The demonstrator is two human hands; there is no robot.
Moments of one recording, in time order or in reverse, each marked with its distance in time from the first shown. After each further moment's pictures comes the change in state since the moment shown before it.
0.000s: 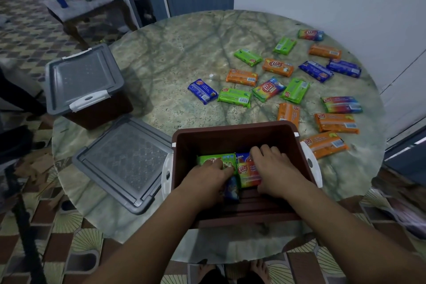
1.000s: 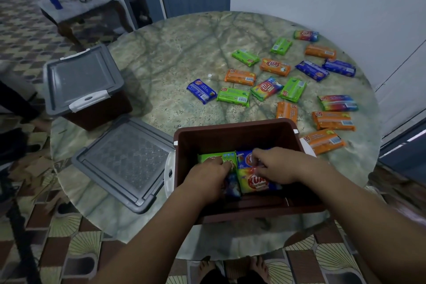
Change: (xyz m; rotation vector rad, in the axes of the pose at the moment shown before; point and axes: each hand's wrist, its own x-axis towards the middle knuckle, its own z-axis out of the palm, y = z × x) left_hand 0.003 -0.002 0.004 -0.082 0.048 -0.043; right_hand -0.002 0.012 -0.041 0.127 -0.304 -0.053
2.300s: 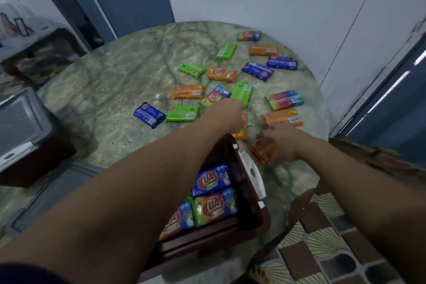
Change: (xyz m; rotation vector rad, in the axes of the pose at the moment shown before) left_hand 0.203 0.127 -0.135 0.039 0.044 0.006; right_hand -0.008 0.169 -0.019 -0.029 0.192 0.284
